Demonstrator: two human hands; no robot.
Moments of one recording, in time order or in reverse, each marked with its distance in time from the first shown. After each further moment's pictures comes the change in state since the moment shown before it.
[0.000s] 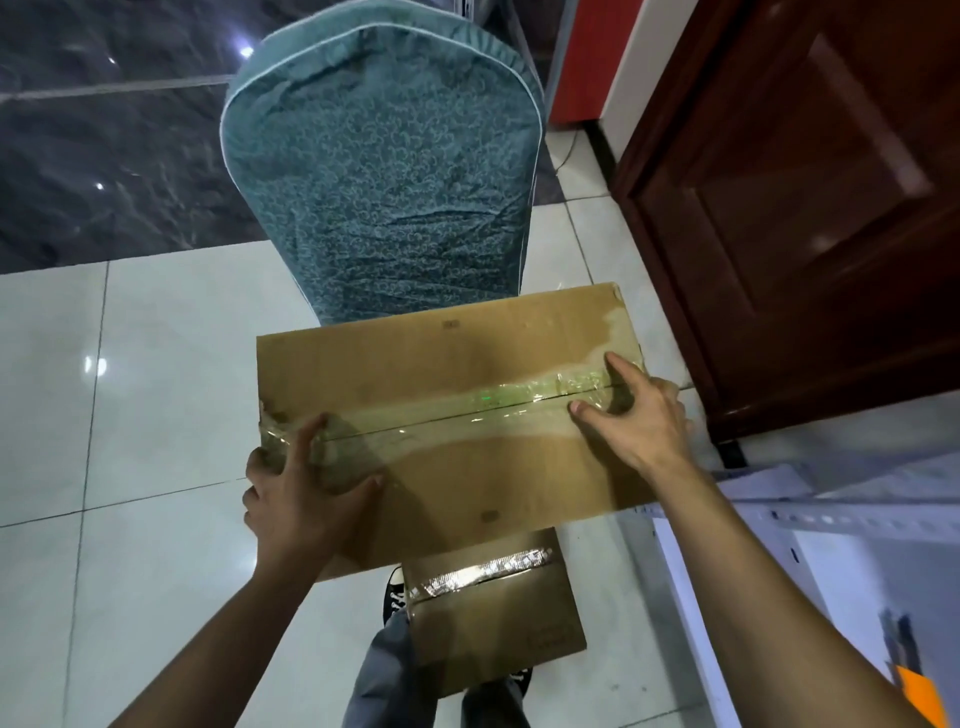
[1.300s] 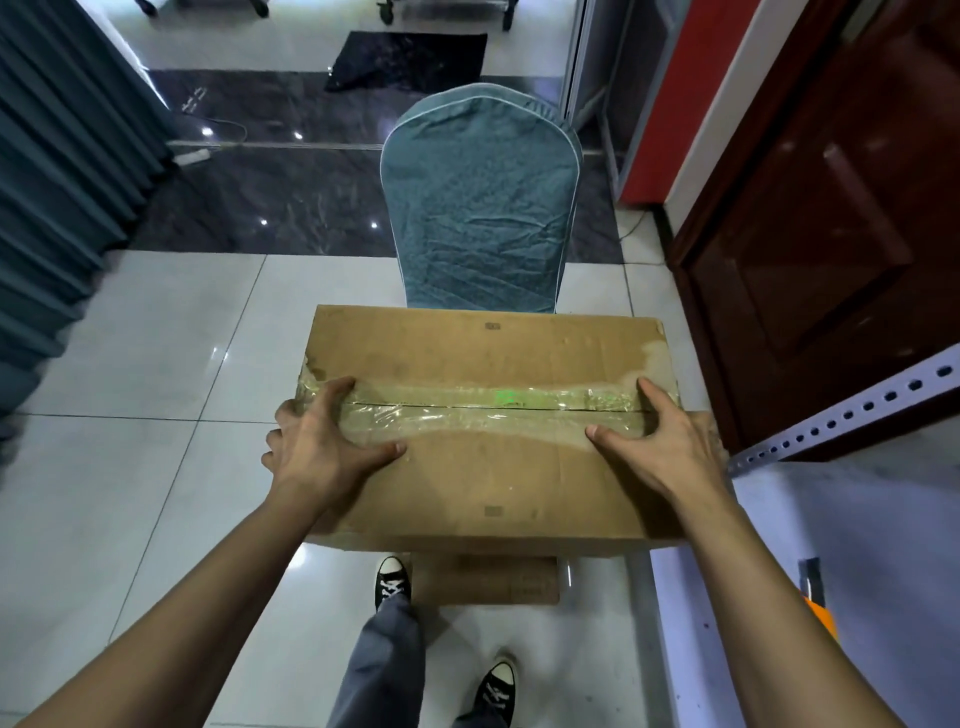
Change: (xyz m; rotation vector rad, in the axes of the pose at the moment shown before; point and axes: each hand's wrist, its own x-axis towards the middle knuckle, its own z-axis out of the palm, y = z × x) left_hand -0.232 -0.021 -0.059 -0.040 0.150 -0.042; right_hand -0.189 0.082 -0.091 -0.092 -0.032 -0.169
